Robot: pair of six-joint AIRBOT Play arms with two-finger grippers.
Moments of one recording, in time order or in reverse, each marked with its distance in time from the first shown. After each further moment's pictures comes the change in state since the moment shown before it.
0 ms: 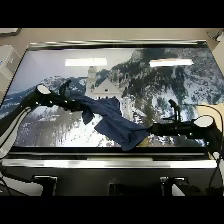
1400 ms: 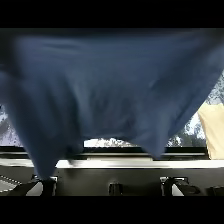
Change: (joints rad) left arm 0.256 0.666 0.656 0.392 -0.174 -0.557; right arm 0.001 0.040 1.240 -0.393 0.090 0.282
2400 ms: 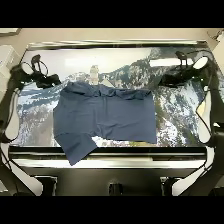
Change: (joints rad) left arm -0.081 -0.937 -0.027 0.145 0.201 0.118; right arm -0.038 -0.906 -0.001 0.027 0.018 -0.109
